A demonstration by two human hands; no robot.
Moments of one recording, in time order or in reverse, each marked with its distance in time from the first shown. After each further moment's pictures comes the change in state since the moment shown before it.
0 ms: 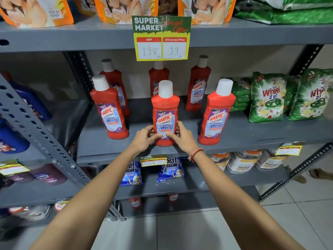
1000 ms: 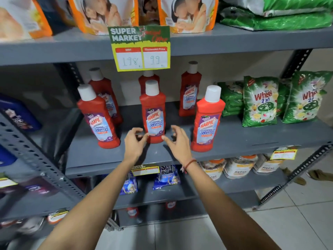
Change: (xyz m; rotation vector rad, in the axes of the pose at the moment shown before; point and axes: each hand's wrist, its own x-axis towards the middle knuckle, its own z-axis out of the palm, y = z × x) left_hand 0.015 -0.004 0.017 0.013 0.476 -0.073; right_hand -0.004 0.004 -0.009 -0.088 0.240 -0.035
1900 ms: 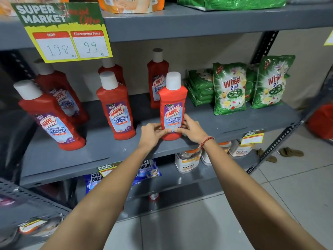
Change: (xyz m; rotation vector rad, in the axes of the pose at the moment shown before) left_hand -0.015 0.069 0.133 -0.130 -0.419 0.022; right_hand 0.038 0.081 -0.131 0.130 -0.261 0.150
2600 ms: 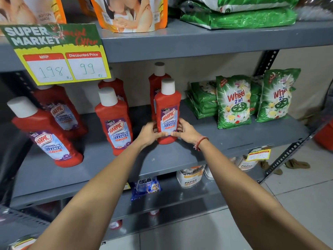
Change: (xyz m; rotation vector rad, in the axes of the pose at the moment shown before) left_hand 0.065 0.009 -0.022 0.030 -0.131 -0.038; right_hand 0.063 -0.007 -0.002 -0.018 -0.045 0.086
